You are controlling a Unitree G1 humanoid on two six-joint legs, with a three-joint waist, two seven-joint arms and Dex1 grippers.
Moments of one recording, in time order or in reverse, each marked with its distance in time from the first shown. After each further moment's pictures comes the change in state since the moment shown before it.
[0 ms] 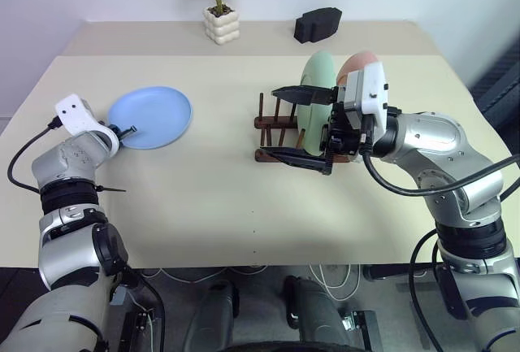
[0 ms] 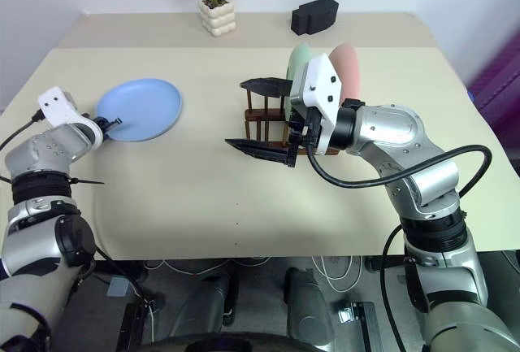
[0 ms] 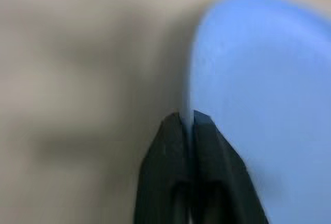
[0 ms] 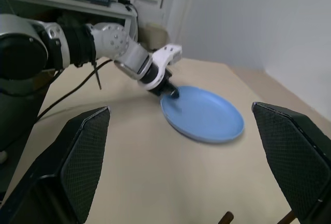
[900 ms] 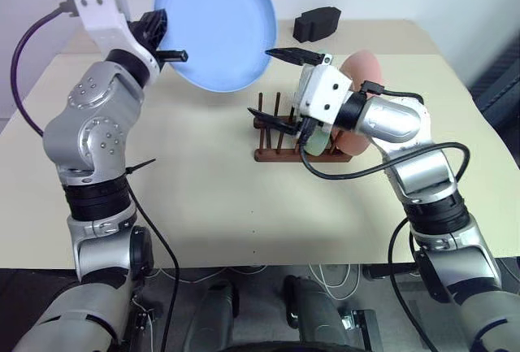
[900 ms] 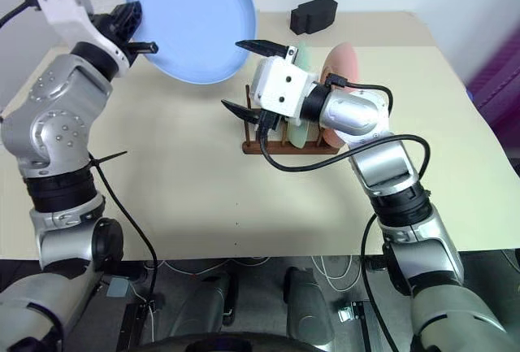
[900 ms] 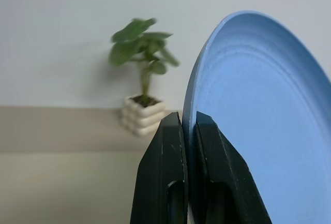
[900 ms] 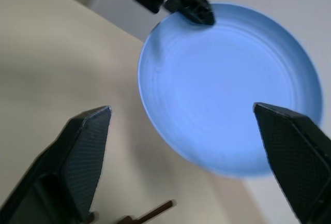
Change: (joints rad) left arm -0.040 -0.174 -0.265 -0.884 -0.079 0.062 -0.079; right arm -0.152 0.113 0.173 0.272 -0.599 -0.474 -0.188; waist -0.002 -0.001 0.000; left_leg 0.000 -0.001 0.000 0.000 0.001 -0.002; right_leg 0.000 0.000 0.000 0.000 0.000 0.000
